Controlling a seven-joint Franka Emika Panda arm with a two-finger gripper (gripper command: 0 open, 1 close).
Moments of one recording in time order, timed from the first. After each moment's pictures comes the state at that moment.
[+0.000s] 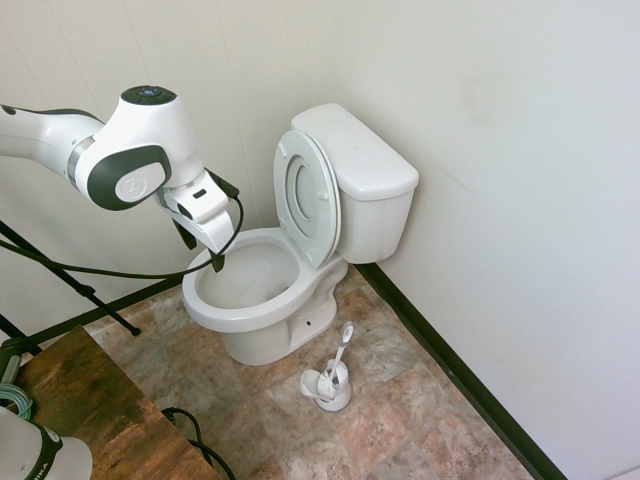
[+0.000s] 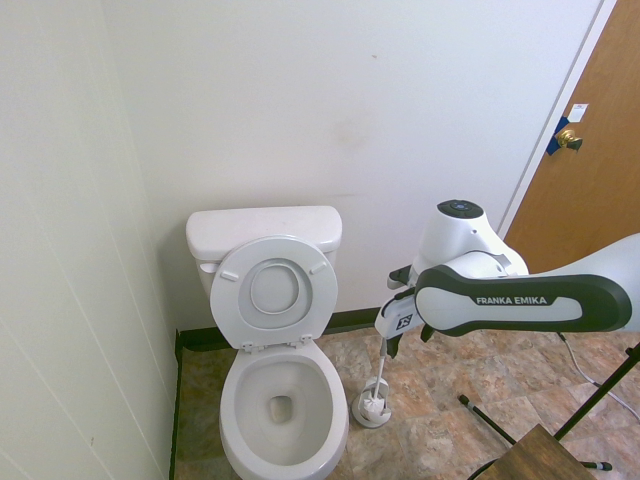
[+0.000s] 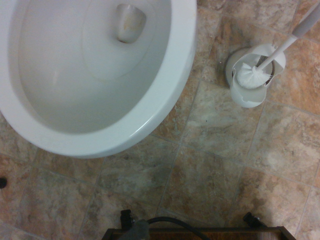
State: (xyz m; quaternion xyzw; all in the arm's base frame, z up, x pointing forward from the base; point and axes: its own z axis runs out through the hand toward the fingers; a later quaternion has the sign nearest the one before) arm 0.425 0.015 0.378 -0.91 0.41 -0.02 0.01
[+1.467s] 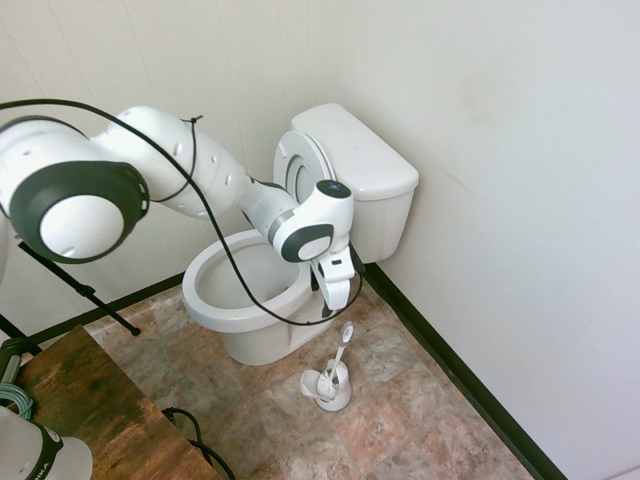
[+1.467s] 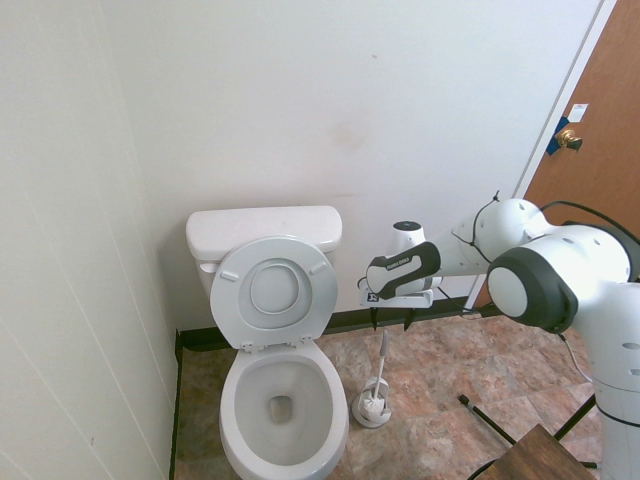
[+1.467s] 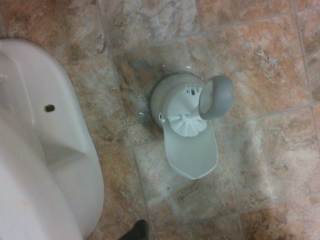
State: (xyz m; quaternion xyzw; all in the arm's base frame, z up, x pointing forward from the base) arm 0.636 -0.155 0.137 -0.77 0.64 0.05 -0.02
